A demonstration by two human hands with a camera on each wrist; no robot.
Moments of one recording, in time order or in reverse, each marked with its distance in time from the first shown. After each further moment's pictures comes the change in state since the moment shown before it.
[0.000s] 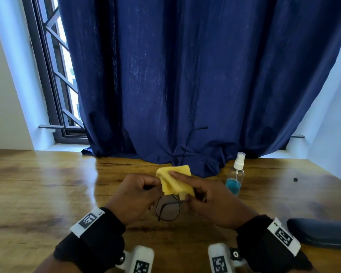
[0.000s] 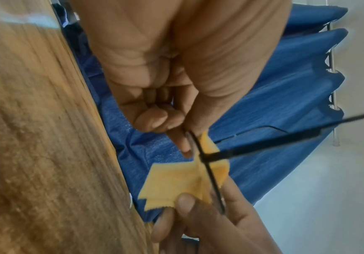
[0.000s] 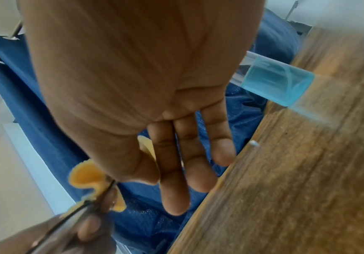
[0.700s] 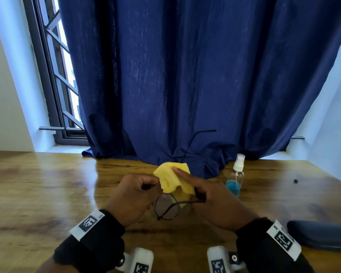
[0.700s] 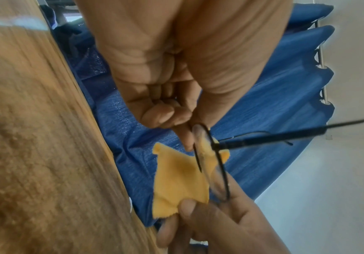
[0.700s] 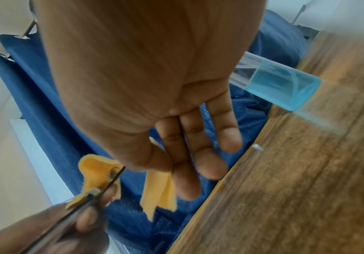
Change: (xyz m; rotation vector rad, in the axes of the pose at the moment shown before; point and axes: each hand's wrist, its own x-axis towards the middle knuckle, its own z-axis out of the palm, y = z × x) left_hand -0.004 0.008 -0.001 0.048 0.068 0.027; right_hand 0.001 0.000 -0.001 -0.050 0.026 0.008
